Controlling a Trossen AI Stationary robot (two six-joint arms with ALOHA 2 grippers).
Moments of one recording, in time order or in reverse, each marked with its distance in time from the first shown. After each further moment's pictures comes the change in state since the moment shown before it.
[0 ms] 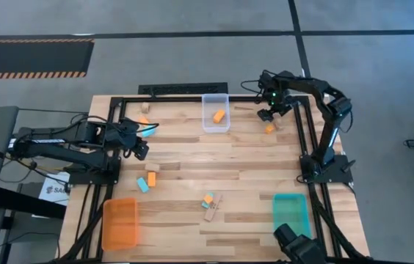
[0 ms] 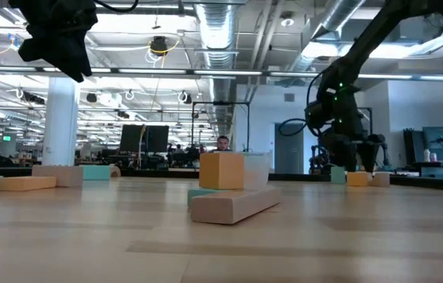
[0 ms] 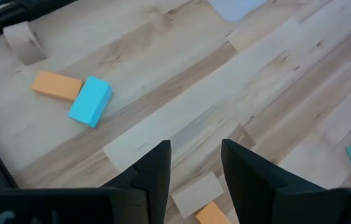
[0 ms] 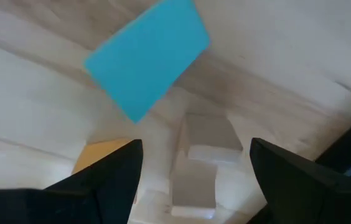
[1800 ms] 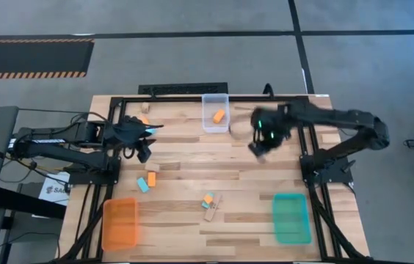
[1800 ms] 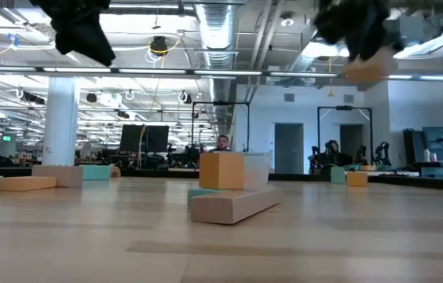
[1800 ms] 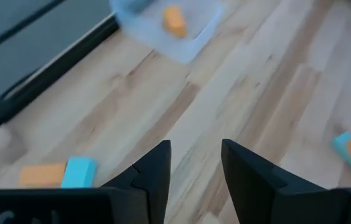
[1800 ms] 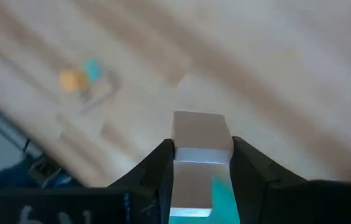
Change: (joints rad) left arm 0.001 0.000 -0.001 0.219 0.000 0.386; right arm 0.804 -0.546 0.059 -0.146 -0.299 0.700
